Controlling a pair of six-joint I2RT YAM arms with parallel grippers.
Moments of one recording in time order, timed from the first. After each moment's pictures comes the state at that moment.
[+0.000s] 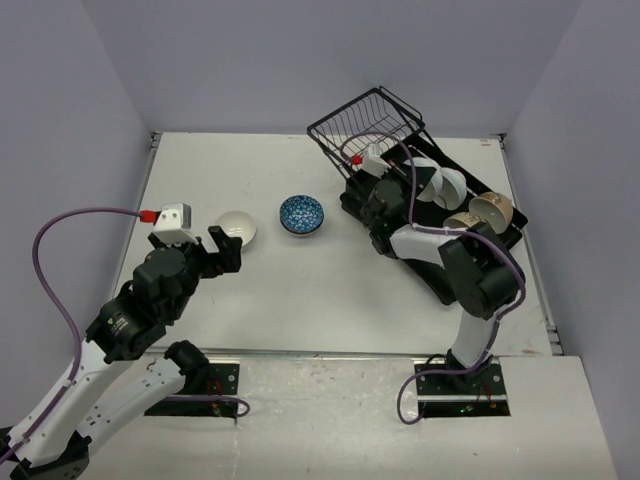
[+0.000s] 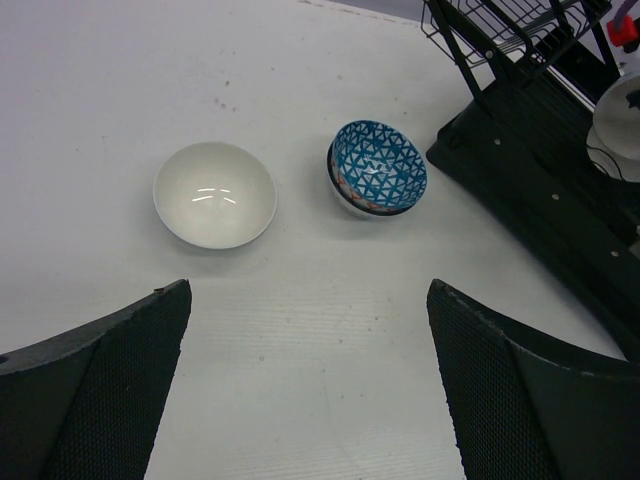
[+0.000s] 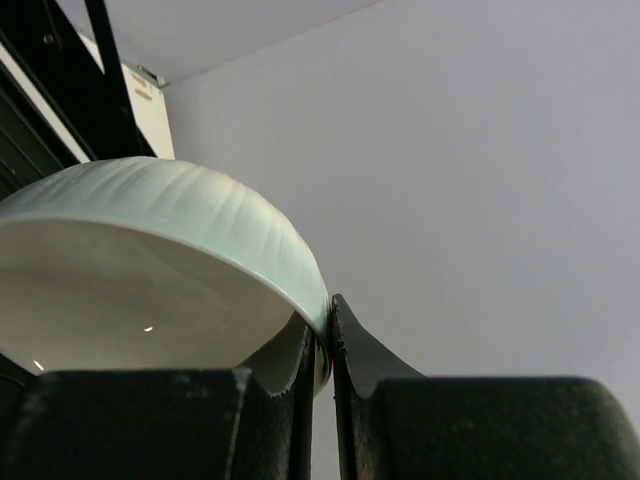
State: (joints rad) left arm -0.68 0.55 0.87 -0.65 -0.50 -0.47; right arm 0.56 1.87 1.00 1.10 1.21 -1.47
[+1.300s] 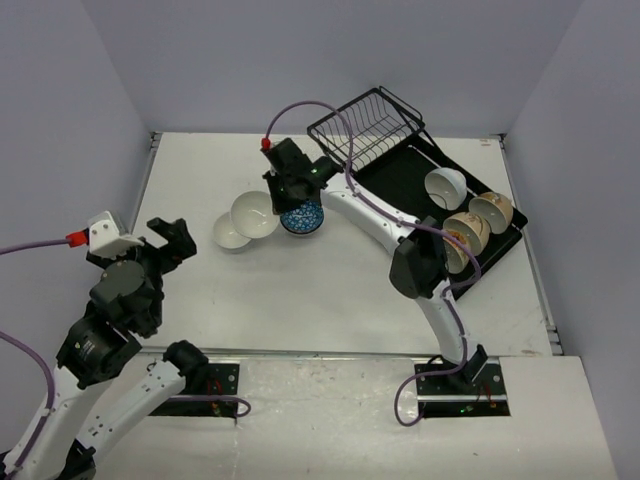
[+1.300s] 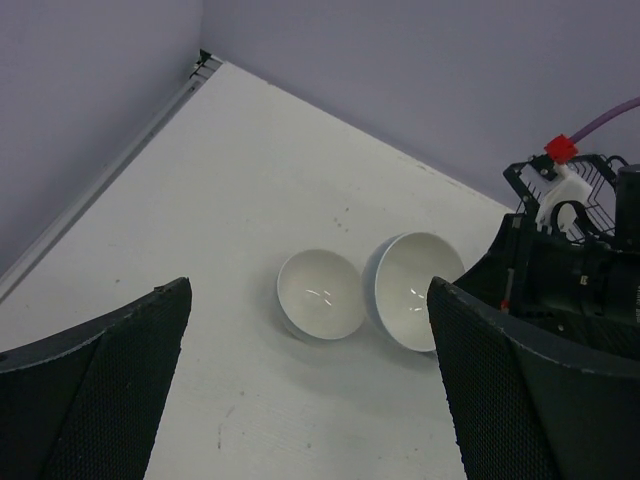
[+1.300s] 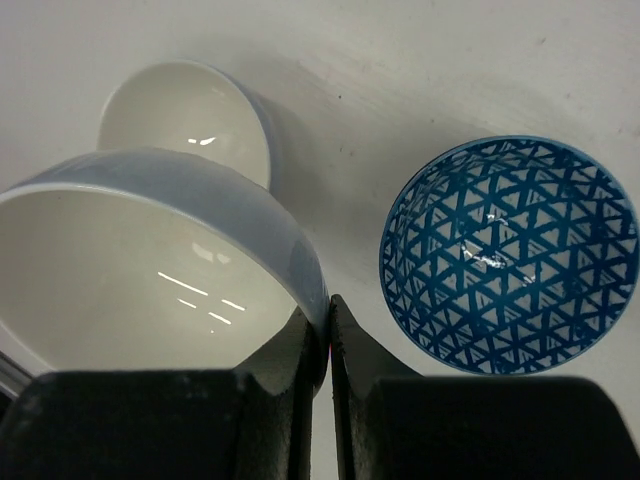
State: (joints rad) left arm -0.62 0.46 0.98 -0.67 -0.86 -0.48; right arm 0.81 2.27 2.27 -0.81 0.00 0.41
